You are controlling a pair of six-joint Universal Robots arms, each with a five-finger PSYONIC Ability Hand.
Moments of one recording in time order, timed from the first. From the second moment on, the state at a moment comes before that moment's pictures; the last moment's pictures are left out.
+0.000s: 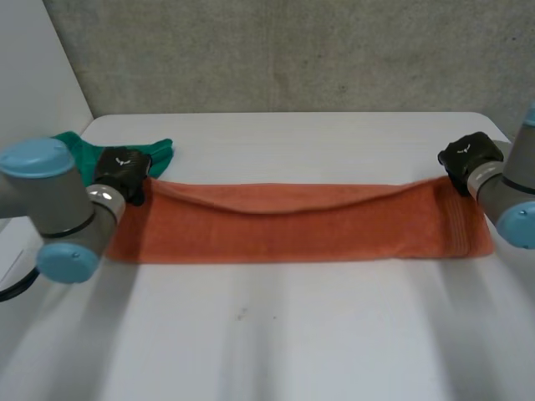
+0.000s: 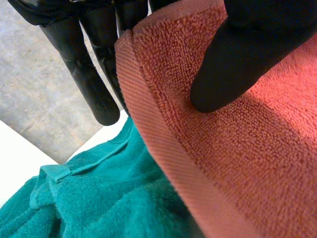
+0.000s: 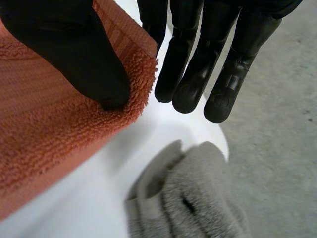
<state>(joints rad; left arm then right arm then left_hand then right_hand) 4.49 -2.28 -1.29 3.40 -1.54 3.59 1.69 -0.71 0.91 0.08 1.52 2.29 1.14 1.20 1.19 1.20 0.98 0.97 1.17 1.18 1.19 0.99</state>
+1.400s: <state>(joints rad) 4.43 -1.98 -1.69 3.52 -1.49 3.58 1.42 -0.97 1.44 -0.09 1.37 2.41 0.19 0.20 0.21 0.20 0.05 0.97 1.18 1.18 1.19 0.97</state>
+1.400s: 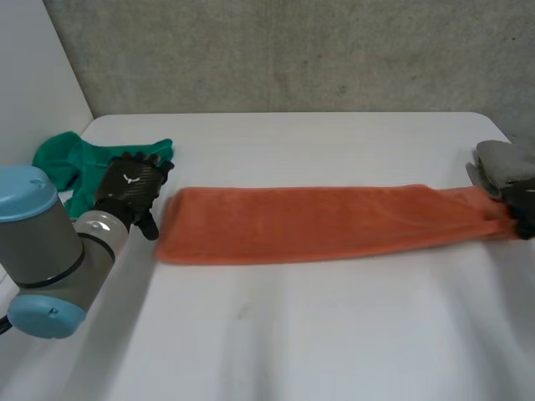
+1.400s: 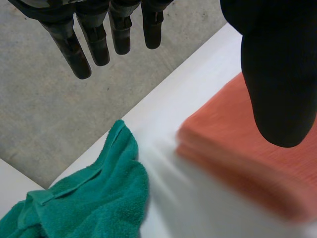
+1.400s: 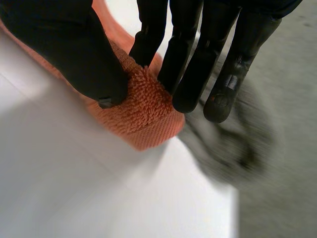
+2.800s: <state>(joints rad) 4.21 -1.91 -1.63 3.51 -1.50 3.55 1.81 -1.02 1.62 -0.08 1.34 2.57 0.19 0.20 0.21 0.20 0.05 0.85 1.16 1.18 1.18 0.96</state>
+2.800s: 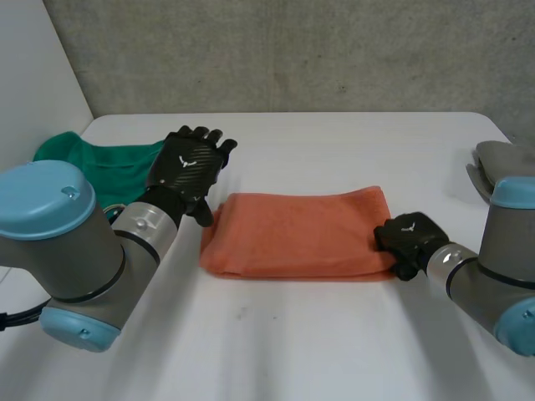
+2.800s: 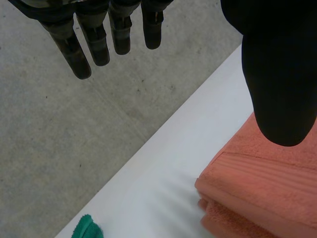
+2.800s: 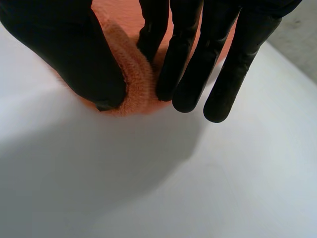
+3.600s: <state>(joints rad) 4.25 -1.89 -1.58 3.49 -1.49 3.38 2.19 -0.93 1.09 0.06 1.38 3.04 0.19 0.20 0.21 0.20 0.05 0.20 0.22 0.22 0.23 0.05</state>
